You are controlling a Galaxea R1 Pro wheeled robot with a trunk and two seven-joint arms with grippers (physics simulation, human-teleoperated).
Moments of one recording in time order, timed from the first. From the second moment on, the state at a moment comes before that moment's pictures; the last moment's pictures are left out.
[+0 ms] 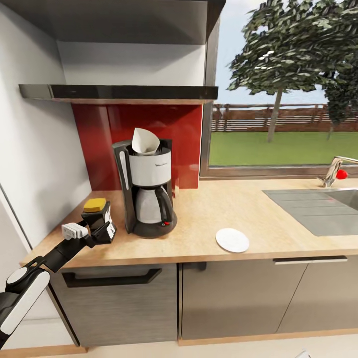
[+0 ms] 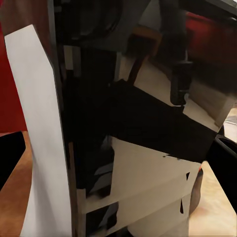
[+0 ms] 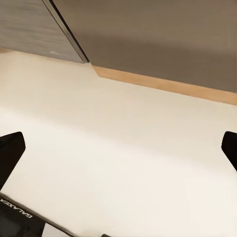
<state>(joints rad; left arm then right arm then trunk) -0.38 0.47 -0.10 -1.33 0.64 -0.06 -0.52 -0.20 -0.57 0.88 -0.65 -0.86 -0.17 0.41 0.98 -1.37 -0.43</state>
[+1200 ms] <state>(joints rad) -0.38 0.47 -0.10 -1.34 0.54 -0.13 -0.40 -0.20 -0.57 0.88 -0.64 -0.86 -0.17 0.41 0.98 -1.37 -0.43</state>
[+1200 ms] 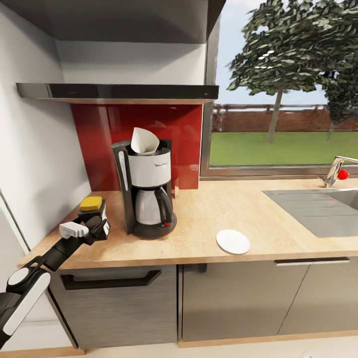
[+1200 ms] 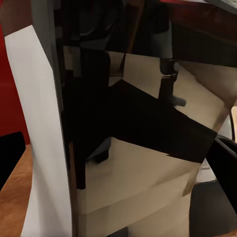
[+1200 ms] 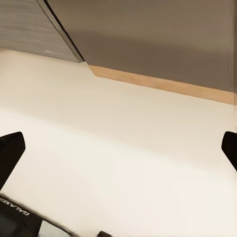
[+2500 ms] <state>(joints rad) -0.38 0.47 -0.10 -1.33 0.54 -0.13 -0.40 -0.20 -0.57 0.90 -0.61 -0.86 -0.18 0.41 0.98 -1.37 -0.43</state>
